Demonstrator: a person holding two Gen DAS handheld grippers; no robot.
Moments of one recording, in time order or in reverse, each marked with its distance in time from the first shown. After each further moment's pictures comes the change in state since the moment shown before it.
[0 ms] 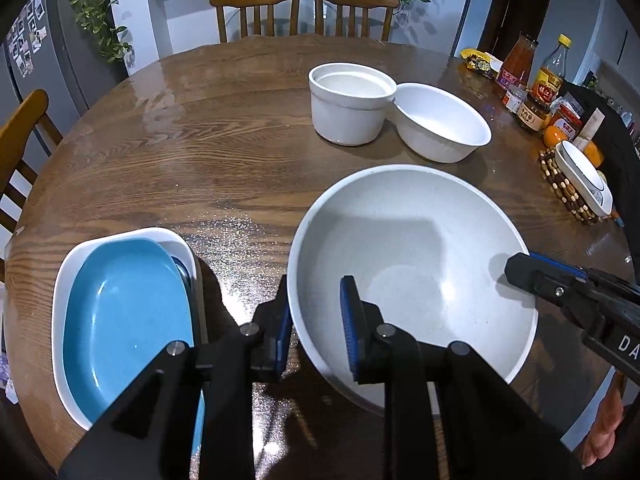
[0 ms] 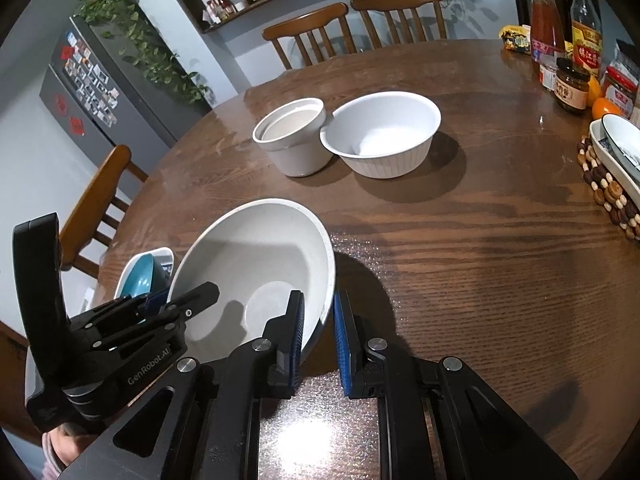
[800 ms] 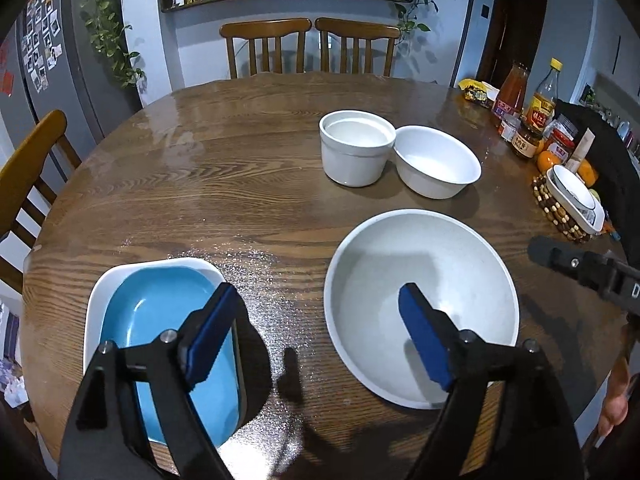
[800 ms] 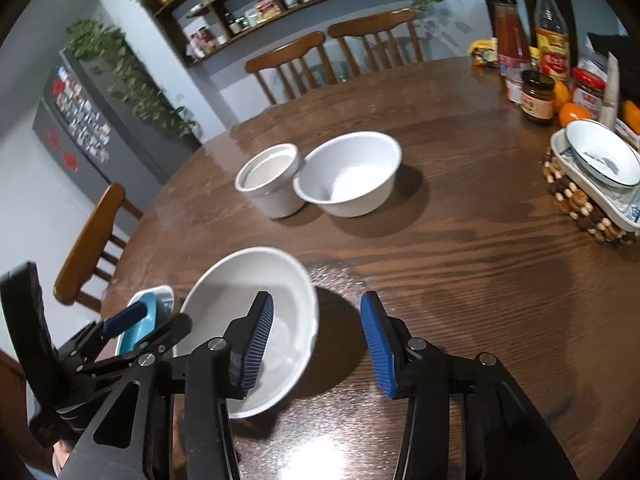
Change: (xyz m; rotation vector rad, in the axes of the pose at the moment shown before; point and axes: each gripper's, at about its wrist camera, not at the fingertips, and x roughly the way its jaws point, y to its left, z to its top) left arm -0.032 0.005 0.003 -0.007 -0.115 0.025; right arm -0.033 -0.025 0.013 0.091 -0.104 -0.030
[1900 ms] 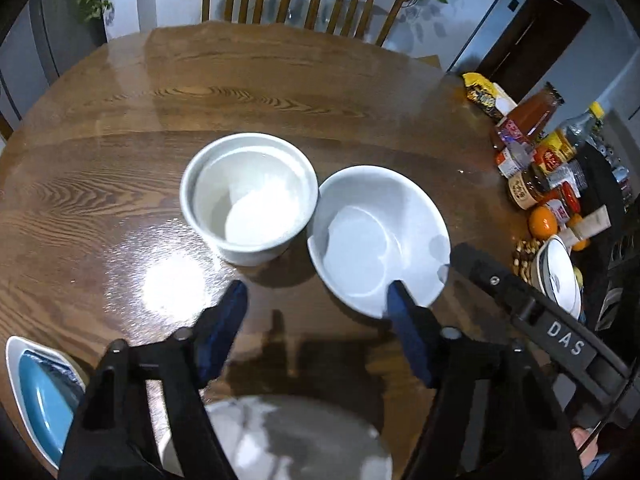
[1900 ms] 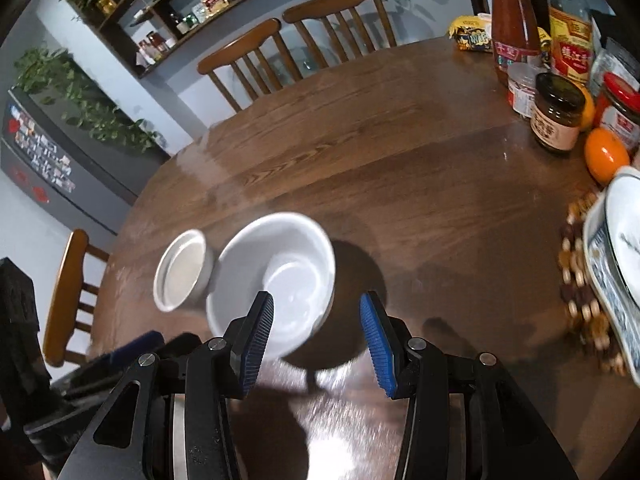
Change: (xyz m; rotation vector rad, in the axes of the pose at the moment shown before) left arm 0.104 -0.067 0.118 -0.166 0.254 -0.135; right arm 0.082 -0.053 0.109 0.089 0.108 -0.026
